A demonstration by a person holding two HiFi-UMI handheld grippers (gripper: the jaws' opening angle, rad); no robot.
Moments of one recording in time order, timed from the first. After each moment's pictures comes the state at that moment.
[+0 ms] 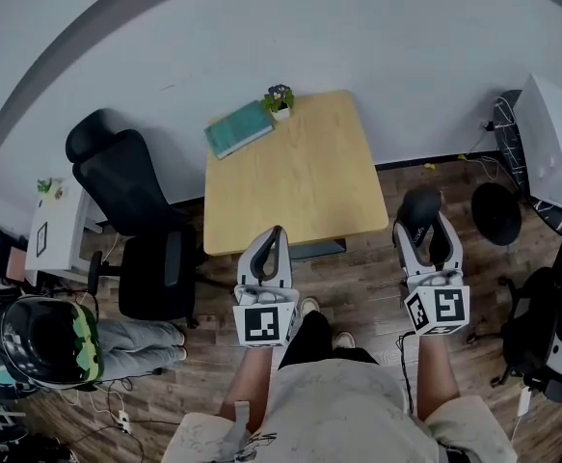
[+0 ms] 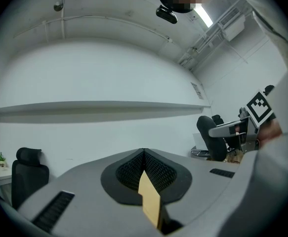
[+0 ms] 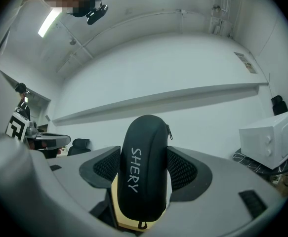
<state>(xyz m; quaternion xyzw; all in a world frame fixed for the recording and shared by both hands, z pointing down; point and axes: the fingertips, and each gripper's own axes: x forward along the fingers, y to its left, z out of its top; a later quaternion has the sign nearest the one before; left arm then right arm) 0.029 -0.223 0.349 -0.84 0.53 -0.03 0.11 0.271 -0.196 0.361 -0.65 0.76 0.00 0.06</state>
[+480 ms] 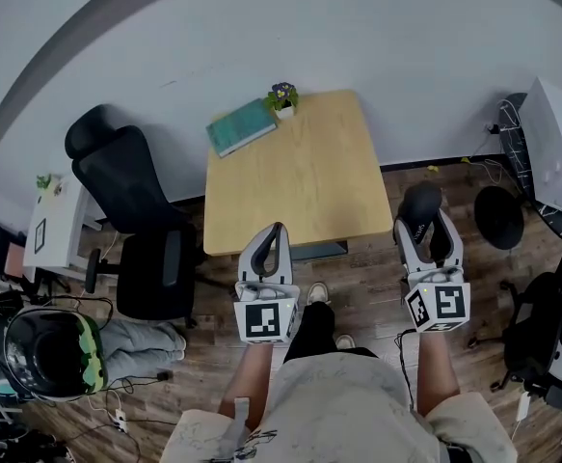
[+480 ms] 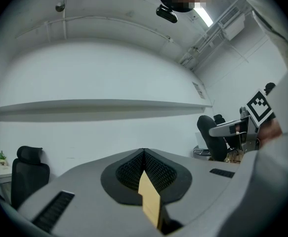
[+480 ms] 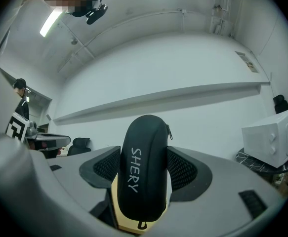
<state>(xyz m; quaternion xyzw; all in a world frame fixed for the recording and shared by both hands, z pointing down) 0.018 -0.239 0.366 -0.83 0.54 -0.03 0.11 0.263 -0.214 0.375 -0.64 0.76 0.00 0.06</state>
